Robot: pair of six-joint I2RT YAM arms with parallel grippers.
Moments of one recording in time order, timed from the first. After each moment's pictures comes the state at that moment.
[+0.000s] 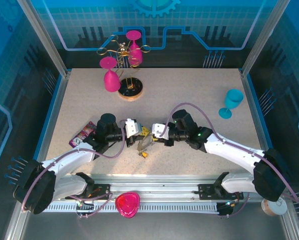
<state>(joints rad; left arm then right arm) -0.49 1.15 0.50 0.31 0.72 0.38 0.75 1.26 0.77 -0.13 -0.39 -0.65</state>
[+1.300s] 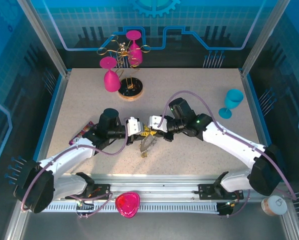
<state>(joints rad) -0.50 1.16 0.62 0.07 0.74 0.53 0.72 1.36 1.06 -0.48 -0.50 -0.71</state>
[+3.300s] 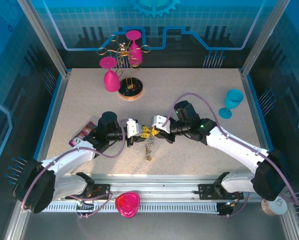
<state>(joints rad) -0.51 1.16 0.55 0.24 0.79 0.44 0.70 1.29 0.96 -0.37 -0.55 -0.60</state>
